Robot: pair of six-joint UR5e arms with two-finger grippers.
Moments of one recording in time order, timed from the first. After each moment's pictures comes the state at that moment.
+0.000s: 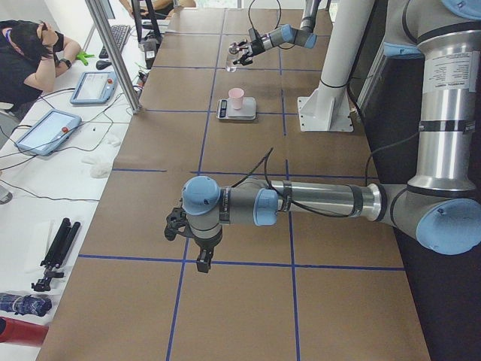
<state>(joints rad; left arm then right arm) -1.60 -1.53 -1.66 -1.55 -2.34 0.15 0.25 -1.38 1.92 -1.03 0.64 0.76</state>
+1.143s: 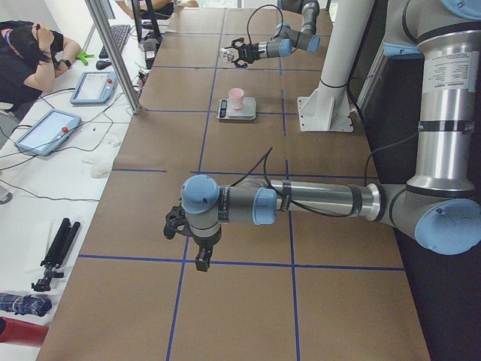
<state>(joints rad) -1.60 -1.54 -1.66 -1.55 -2.35 0.15 0.24 -1.17 1.92 -1.72 0.41 0.47</state>
